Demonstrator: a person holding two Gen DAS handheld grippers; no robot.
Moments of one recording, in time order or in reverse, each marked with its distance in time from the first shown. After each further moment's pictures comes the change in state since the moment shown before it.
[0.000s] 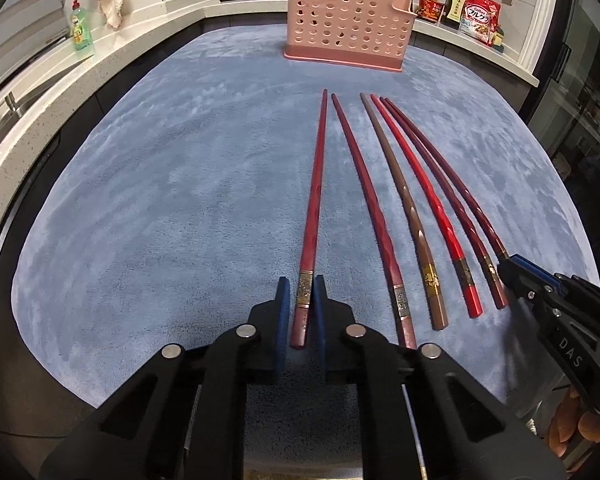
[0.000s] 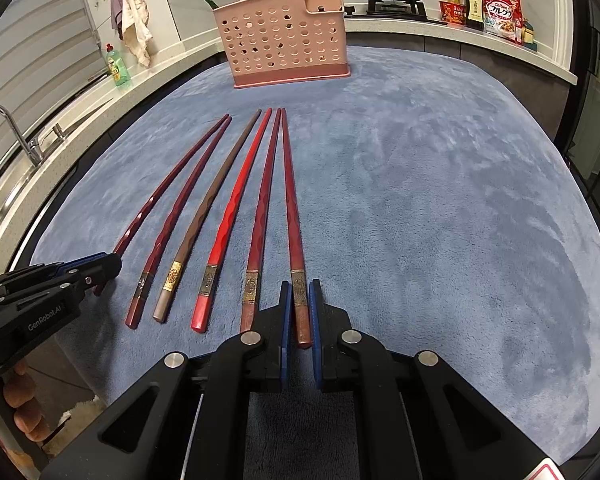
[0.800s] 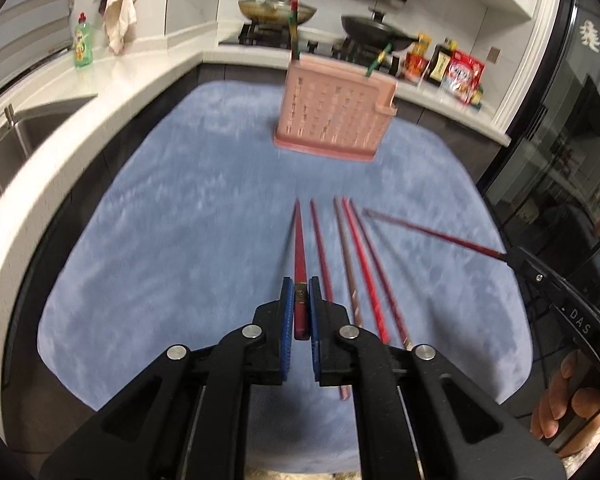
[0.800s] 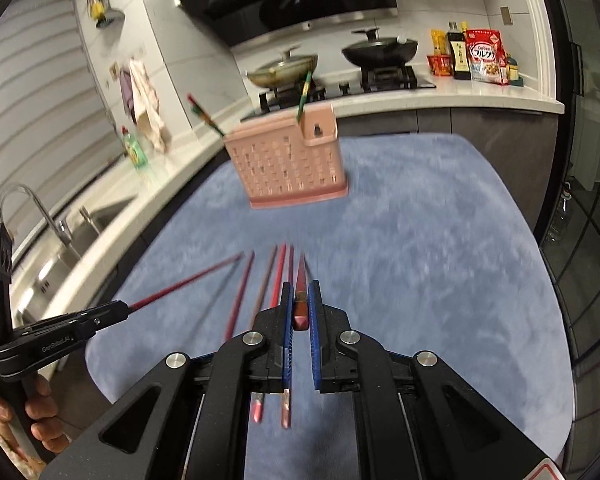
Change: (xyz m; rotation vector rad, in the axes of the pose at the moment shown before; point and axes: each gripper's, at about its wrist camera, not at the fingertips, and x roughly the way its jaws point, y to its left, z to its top) left arm -0.086 0.017 0.070 -0.065 -0.133 -0.125; right arm -0.090 -0.019 0.084 0.092 -0.229 0.089
